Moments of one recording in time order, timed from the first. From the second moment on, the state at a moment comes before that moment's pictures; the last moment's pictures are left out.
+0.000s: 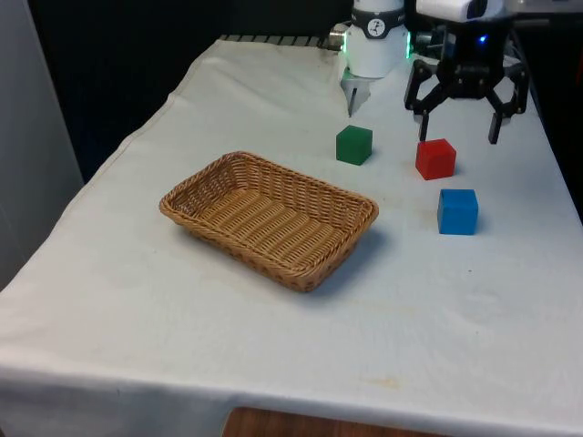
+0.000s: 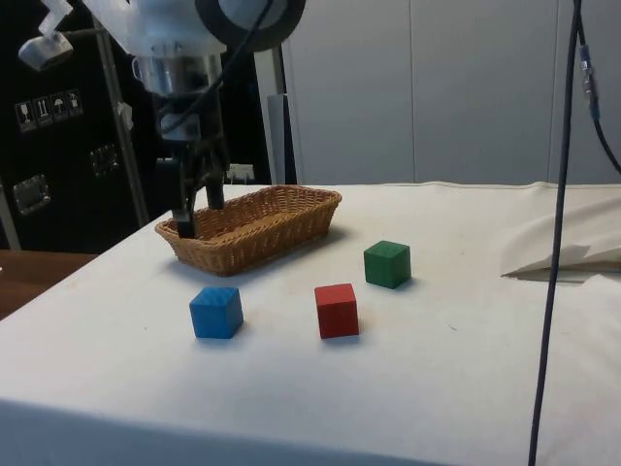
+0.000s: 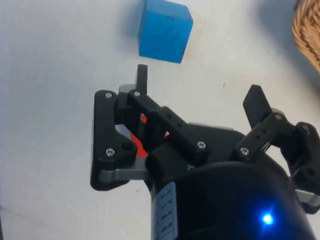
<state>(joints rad) 0.07 0.34 0.17 -2.00 -0.19 2.41 0.27</state>
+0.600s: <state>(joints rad) 0.07 0.43 0.18 -2.01 -0.19 2.50 0.26</state>
